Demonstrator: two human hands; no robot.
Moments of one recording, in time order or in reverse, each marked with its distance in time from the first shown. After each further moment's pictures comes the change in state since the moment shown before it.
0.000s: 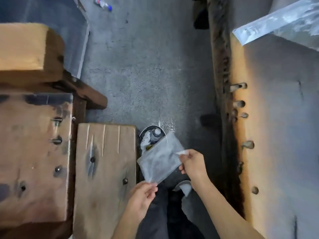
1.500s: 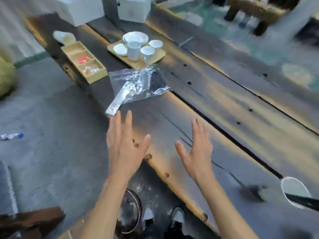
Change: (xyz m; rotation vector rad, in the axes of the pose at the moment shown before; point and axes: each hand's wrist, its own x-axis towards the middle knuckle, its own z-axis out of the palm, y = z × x) left_hand -0.297 0.092 0.231 1.383 -0.354 1.854; right_hand -0.222 -0.068 -0.205 -0.144 0.984 -0.546
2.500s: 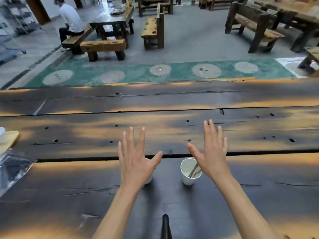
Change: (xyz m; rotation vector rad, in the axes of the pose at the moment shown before) left_hand -0.195 0.403 0.182 -0.026 -0.353 0.807; right_hand -0.216 0.271 -0.387 -0.267 0.586 0.553
